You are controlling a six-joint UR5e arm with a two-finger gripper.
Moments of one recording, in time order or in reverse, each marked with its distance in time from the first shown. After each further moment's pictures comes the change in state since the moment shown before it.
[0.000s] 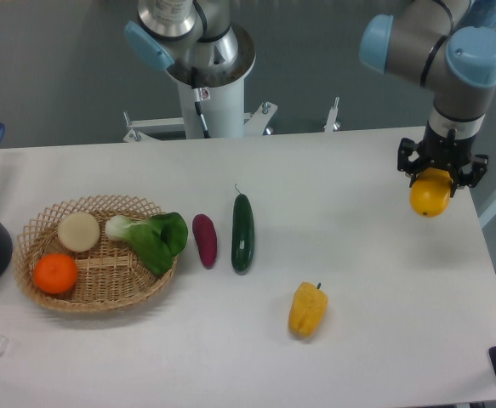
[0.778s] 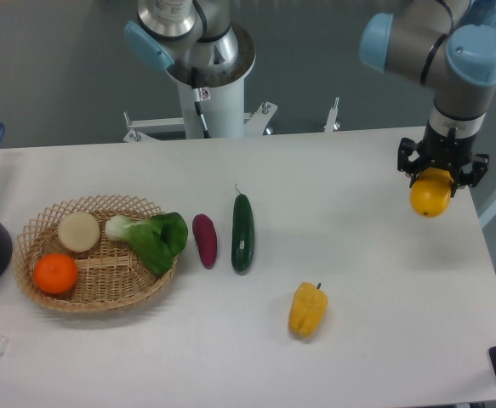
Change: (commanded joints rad) arm -0.018 0.011 0.012 -0.003 -0.029 -0.038
